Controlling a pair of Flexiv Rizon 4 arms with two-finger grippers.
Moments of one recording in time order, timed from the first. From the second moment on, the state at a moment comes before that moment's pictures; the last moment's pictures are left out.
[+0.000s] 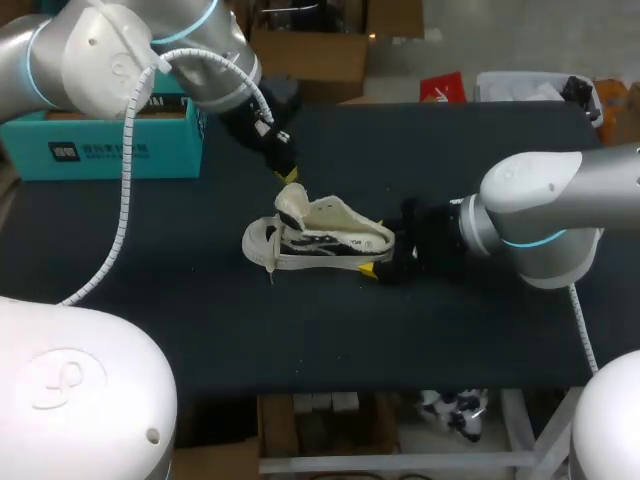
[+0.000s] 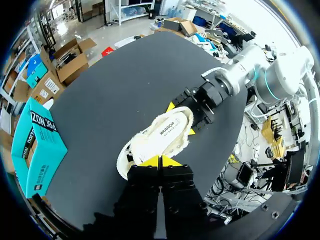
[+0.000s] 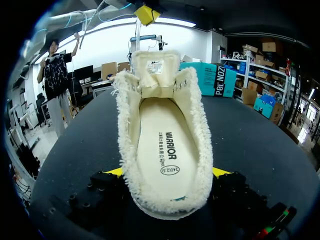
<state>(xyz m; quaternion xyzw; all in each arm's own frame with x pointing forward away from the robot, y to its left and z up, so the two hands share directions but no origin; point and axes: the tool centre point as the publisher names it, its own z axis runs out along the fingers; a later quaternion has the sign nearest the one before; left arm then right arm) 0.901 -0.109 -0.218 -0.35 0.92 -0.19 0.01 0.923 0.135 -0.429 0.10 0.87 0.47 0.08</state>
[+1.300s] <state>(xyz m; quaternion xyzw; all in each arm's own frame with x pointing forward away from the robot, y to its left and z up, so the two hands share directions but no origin) 0.902 -0.157 -0.297 0.13 0.99 -0.10 -0.01 0.923 0.135 -0.429 0.10 0.87 0.47 0.08</state>
